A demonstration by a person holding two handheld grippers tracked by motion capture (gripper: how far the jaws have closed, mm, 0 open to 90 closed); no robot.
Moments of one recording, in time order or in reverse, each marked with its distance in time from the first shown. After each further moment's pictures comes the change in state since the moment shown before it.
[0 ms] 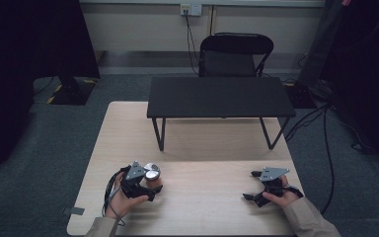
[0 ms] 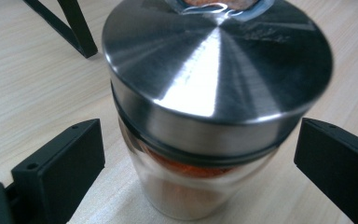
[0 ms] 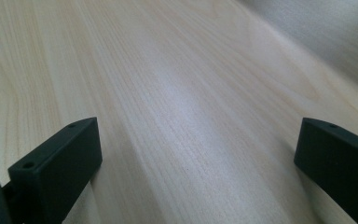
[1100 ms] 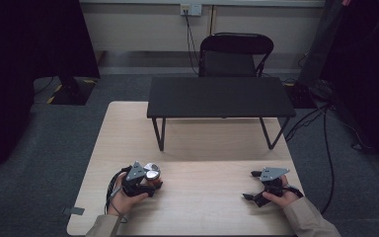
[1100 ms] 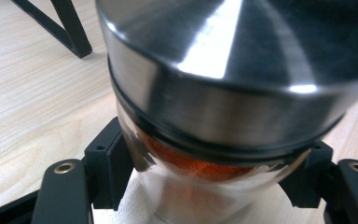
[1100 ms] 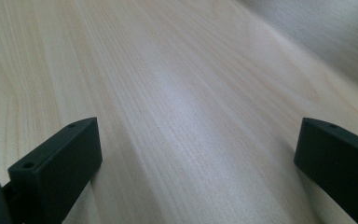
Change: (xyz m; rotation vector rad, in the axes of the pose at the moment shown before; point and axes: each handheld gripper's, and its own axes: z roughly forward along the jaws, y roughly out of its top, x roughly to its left) left arm 0.010 -0.012 0.010 -0.029 -0.020 0.031; right arm 0.000 0.000 0.000 -0.002 0.000 -0.001
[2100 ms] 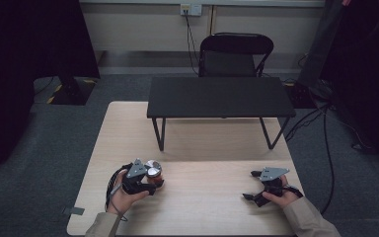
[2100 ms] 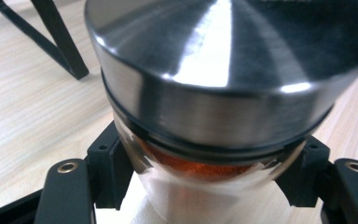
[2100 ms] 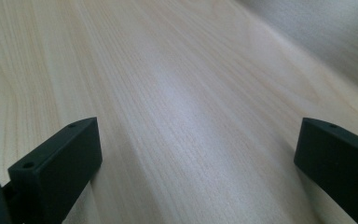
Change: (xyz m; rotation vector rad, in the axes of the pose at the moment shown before) left arm -0.004 0.023 -0.010 0.002 -0.017 0.011; right arm 0.000 -0.001 0.001 -0.004 0.000 0.001
